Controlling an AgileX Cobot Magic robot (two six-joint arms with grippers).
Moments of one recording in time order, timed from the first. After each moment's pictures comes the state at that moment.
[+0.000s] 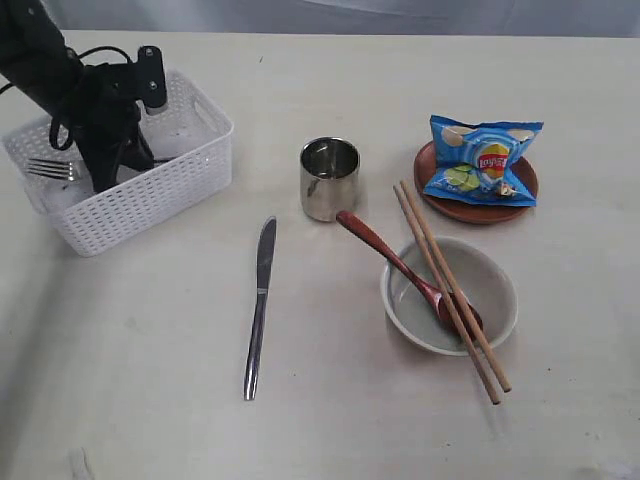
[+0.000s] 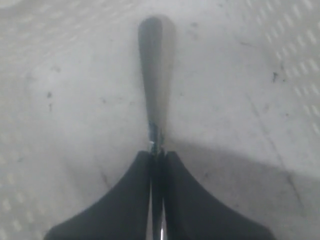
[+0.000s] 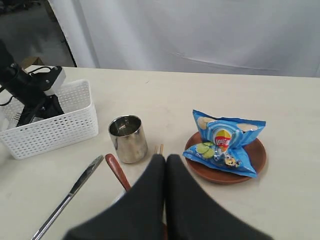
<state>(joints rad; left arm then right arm) -0.15 2.01 -1.24 -0.41 0.62 1.55 0.49 0.07 -0.48 -0.11 0.77 0.27</state>
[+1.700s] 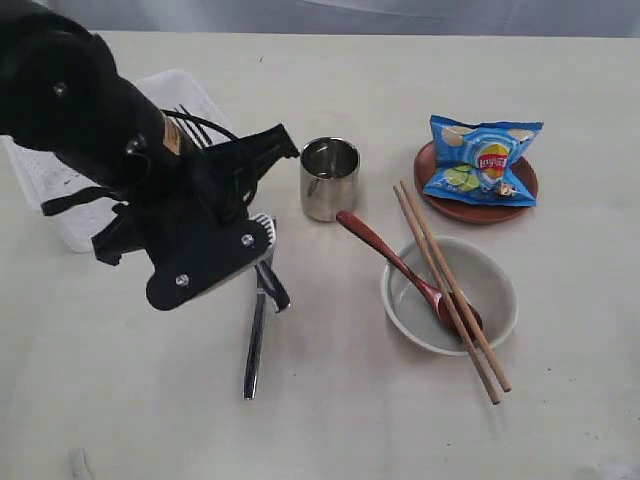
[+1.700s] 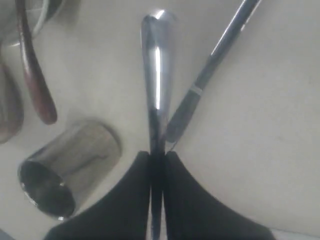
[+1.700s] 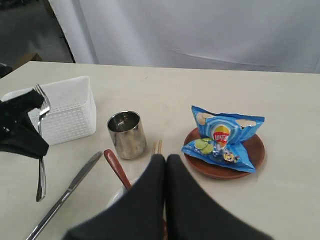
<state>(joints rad) -0.76 1.53 -0.92 -0.13 0.61 2.08 0.49 0.07 -0.48 -0.11 0.78 0.27</state>
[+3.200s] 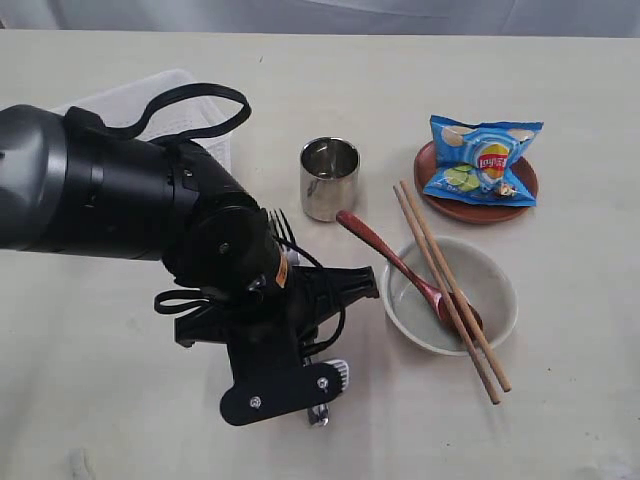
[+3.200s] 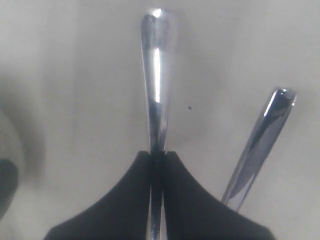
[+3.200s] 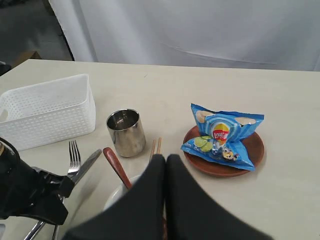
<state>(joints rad) -1.00 1.77 -0.92 -0.12 0.50 2.09 0.49 0.07 -0.48 -0.11 0.79 0.27</state>
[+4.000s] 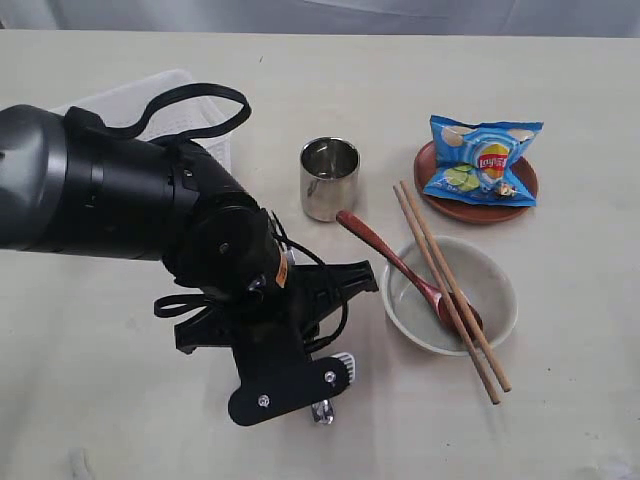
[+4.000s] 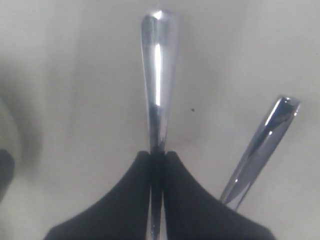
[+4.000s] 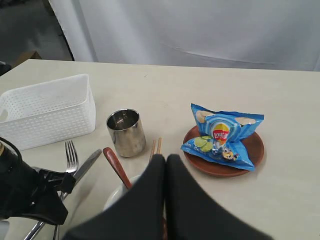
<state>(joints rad) -1.00 1.77 -0.92 -0.12 0.50 2.02 0.49 0.07 -0.48 -0.11 0.79 0.27</state>
